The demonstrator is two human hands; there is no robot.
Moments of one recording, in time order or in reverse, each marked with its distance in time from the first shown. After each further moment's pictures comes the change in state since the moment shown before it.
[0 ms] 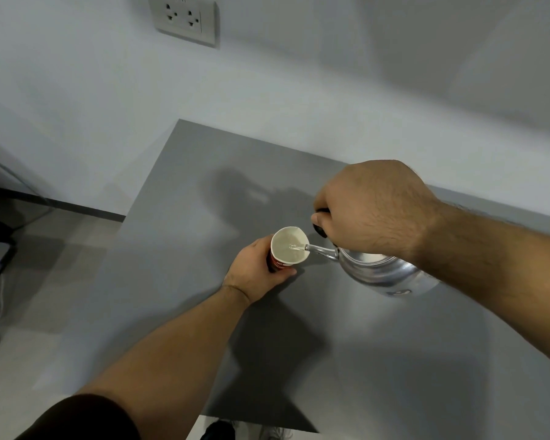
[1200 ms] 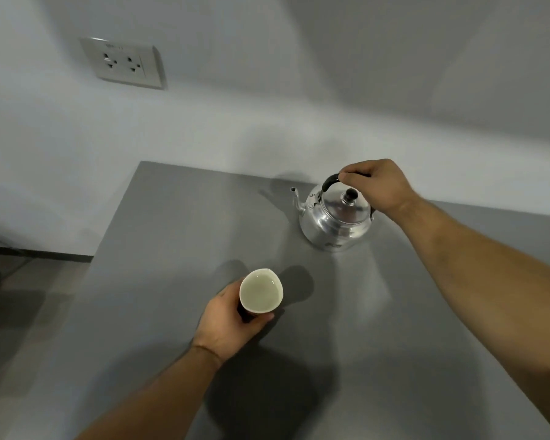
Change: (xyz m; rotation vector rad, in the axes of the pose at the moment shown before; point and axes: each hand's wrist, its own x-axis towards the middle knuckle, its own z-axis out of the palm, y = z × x) left_hand 0.001 -0.002 0.004 -0.044 0.032 -0.089; right_hand 0.036 0.136 0.023 1.088 0.194 0.547
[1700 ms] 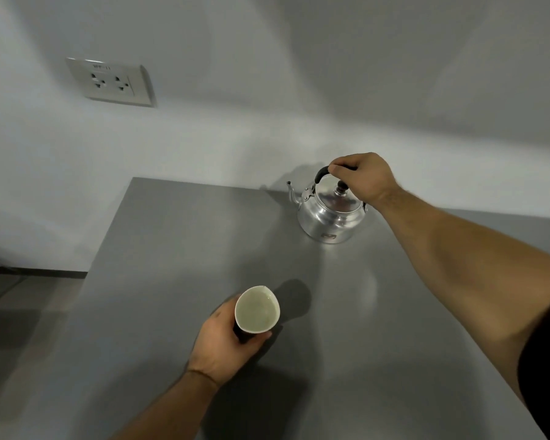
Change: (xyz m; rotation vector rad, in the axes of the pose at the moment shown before) left_hand -0.002 0.006 -0.004 -0.003 -0.016 0.033; right_hand 0.052 0.001 0.004 -0.065 0.083 -0.011
